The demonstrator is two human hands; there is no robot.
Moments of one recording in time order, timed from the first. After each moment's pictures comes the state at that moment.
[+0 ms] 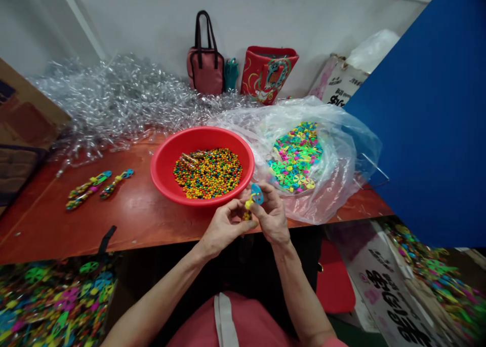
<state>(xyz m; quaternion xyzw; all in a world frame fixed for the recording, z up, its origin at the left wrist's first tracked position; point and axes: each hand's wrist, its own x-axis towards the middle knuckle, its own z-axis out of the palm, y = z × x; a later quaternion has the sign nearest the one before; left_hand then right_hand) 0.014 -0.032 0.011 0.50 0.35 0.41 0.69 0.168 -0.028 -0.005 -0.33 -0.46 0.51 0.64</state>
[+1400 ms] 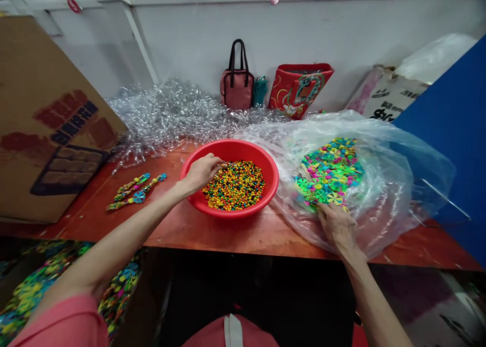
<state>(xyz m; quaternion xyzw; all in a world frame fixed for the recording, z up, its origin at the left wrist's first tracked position) -0.103 0.129 0.064 0.82 0.55 0.15 0.02 0.353 0.040 -0.097 -0.64 -0.72 -0.22 0.19</state>
